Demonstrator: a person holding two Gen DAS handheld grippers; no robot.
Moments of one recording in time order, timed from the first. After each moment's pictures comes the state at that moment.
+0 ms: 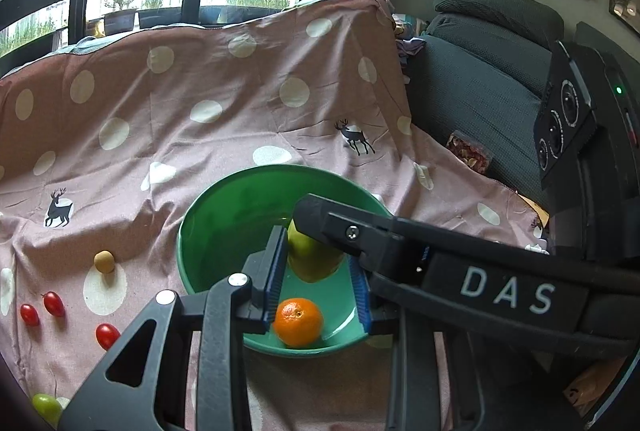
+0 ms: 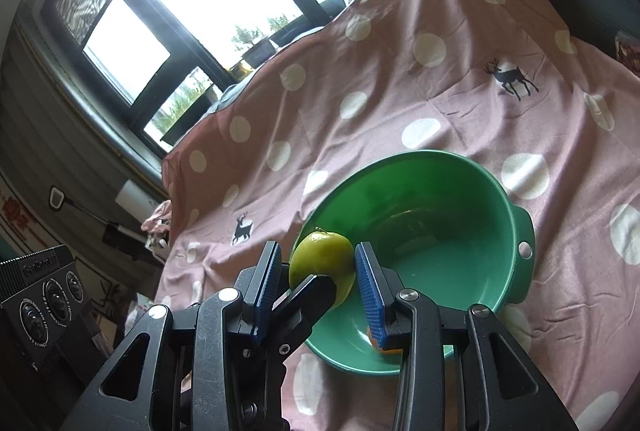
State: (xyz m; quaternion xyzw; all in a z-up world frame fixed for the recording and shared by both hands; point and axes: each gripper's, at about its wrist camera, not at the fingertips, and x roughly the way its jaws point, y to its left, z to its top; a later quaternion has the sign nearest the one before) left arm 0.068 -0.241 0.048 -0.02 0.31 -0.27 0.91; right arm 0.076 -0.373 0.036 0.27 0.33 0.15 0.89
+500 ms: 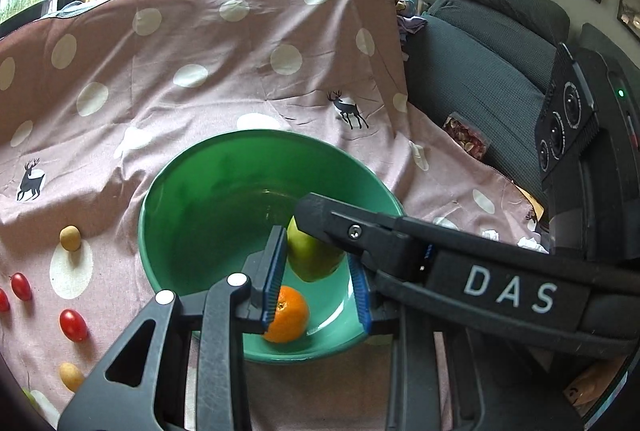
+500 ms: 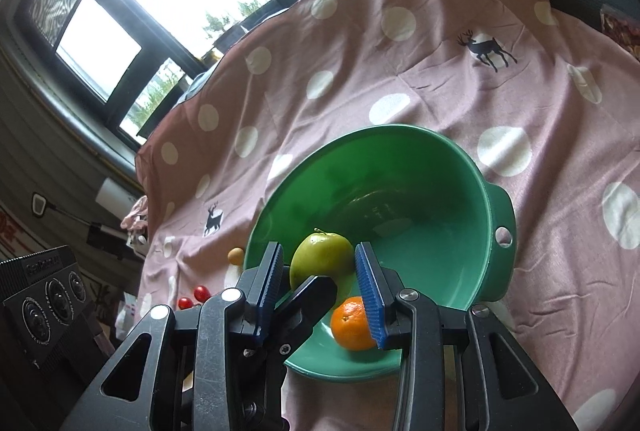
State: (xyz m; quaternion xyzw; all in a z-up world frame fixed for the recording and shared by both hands) left arm 0.088 -0.254 0.022 -0.04 0.36 -0.29 0.89; right arm 0.088 -0.385 0.013 0.28 0.37 0.12 0.88
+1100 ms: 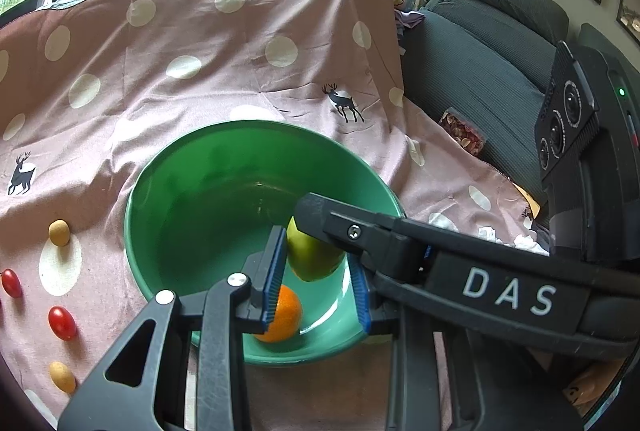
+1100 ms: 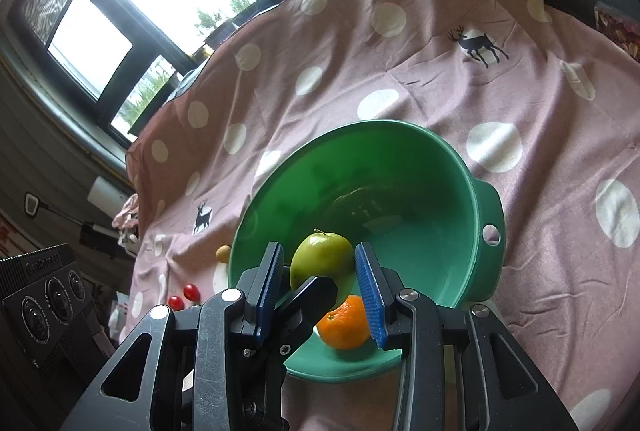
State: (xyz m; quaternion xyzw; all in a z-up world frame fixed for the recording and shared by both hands) left arm 0.092 -0.256 0.015 -0.04 0.37 -0.30 0.88; right arm 0.089 -0.389 0.009 0.27 0.38 0.11 0.88
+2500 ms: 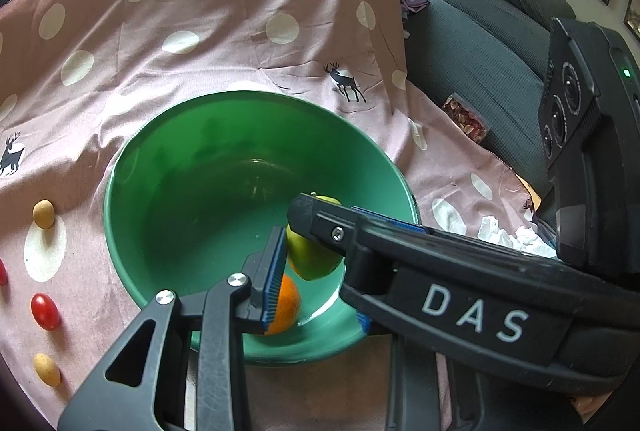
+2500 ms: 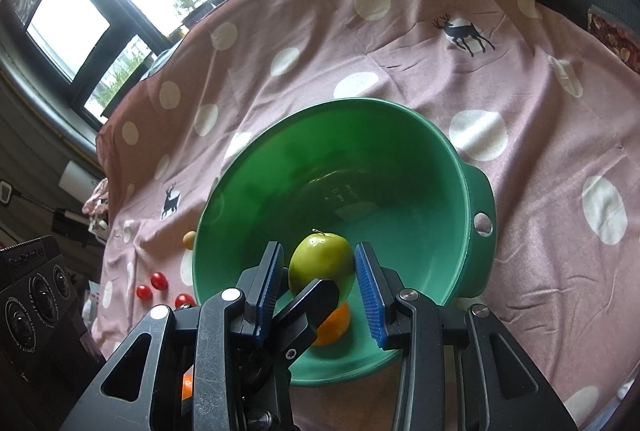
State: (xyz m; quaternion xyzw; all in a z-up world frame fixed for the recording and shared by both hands) left arm 0.098 -0.261 -0.002 -0.05 0.40 -0.30 0.86; right arm 0.097 -0.381 -0.001 0.24 0.42 0.07 0.87
